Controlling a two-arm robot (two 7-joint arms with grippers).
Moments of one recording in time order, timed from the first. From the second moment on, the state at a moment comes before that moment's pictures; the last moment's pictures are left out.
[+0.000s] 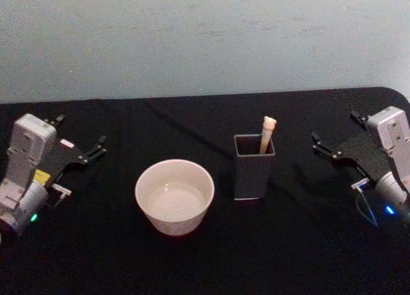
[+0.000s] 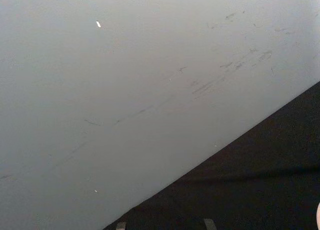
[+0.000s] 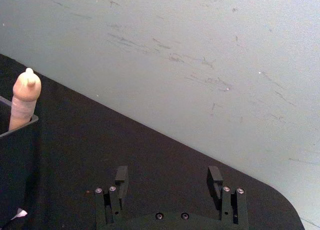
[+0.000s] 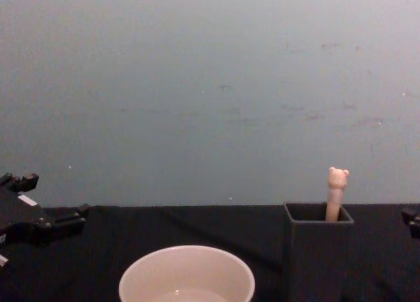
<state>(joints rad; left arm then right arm) -0.20 0.60 0.45 -1.41 -0.25 -0.12 0.03 0.20 0.60 -0.45 -1.41 0.25 -0.12 -0.03</state>
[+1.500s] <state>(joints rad) -0.20 0.60 0.45 -1.41 -0.25 -0.12 0.03 0.20 0.60 -0.45 -1.41 0.25 -0.12 -0.03</state>
